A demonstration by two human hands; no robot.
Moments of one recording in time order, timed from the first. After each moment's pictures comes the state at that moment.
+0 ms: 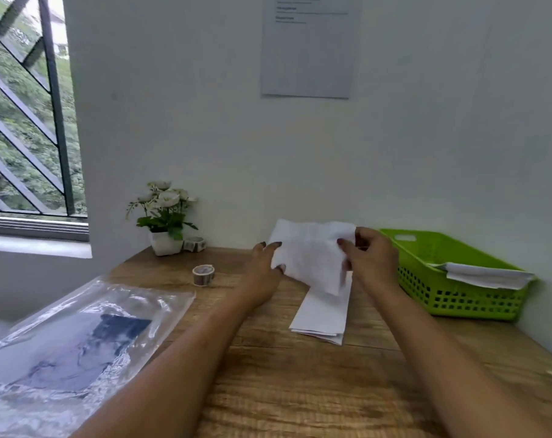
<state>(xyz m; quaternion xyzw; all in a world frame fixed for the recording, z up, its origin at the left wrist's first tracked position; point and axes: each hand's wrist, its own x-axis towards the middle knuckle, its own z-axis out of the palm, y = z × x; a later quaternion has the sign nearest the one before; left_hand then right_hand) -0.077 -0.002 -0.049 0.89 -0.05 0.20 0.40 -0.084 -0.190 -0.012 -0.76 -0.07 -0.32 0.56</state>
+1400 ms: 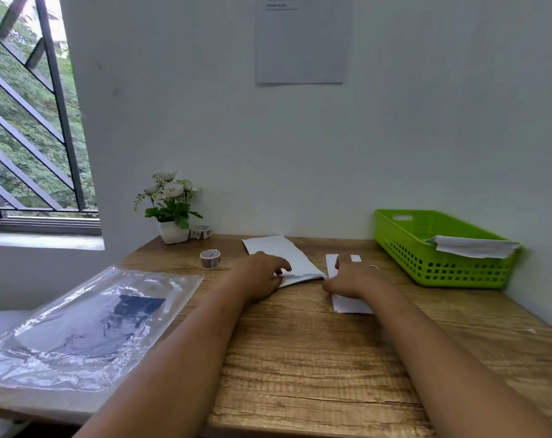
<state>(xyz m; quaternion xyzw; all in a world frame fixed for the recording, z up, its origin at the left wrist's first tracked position) -0.119 0.008 -0.046 0.98 -0.14 0.09 0.07 -0.095 -0.192 -0.044 -0.99 0.00 0.03 0.12</state>
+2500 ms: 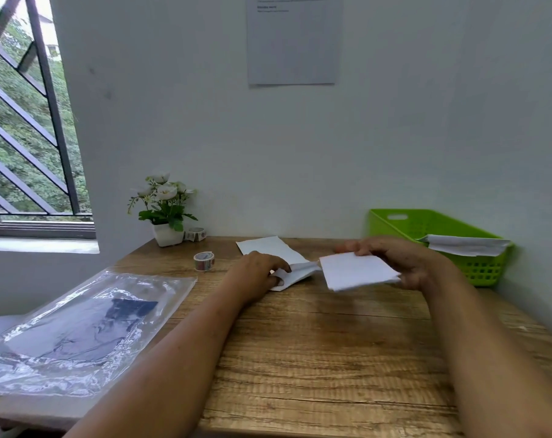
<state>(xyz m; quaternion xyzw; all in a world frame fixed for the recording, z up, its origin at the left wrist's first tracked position) -0.115 0.003 -0.052 0.97 -0.15 0.16 0.12 -0.118 -0.260 0.002 -0.68 -0.10 0.21 0.70</state>
